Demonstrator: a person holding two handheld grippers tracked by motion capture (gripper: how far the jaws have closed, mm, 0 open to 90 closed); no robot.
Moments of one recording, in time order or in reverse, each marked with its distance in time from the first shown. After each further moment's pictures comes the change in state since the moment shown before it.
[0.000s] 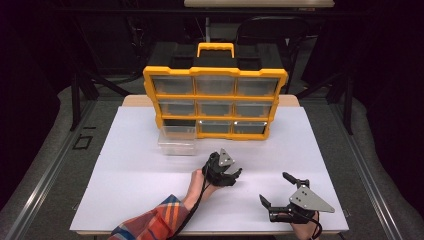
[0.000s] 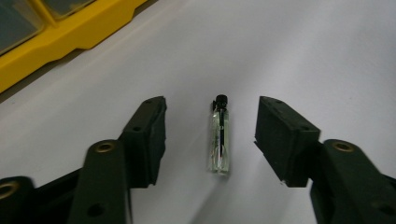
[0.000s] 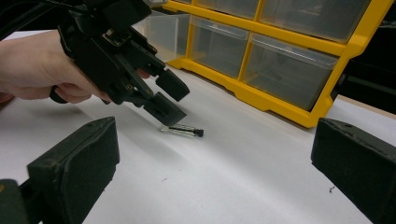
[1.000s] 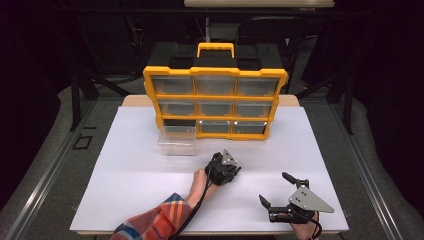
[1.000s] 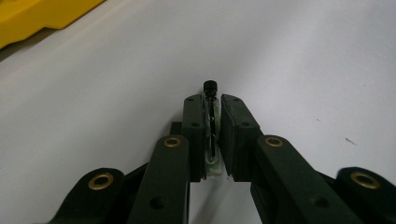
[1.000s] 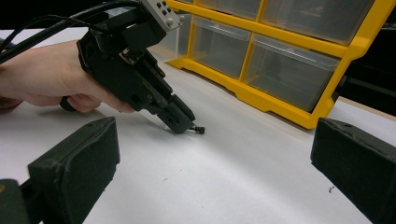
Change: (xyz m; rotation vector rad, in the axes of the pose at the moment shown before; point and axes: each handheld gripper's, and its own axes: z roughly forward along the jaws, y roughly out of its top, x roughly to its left) left arm 0.004 -0.004 0.015 0.047 -0.039 -0.007; right arm 0.001 0.000 0.000 0.000 0.002 -0.009
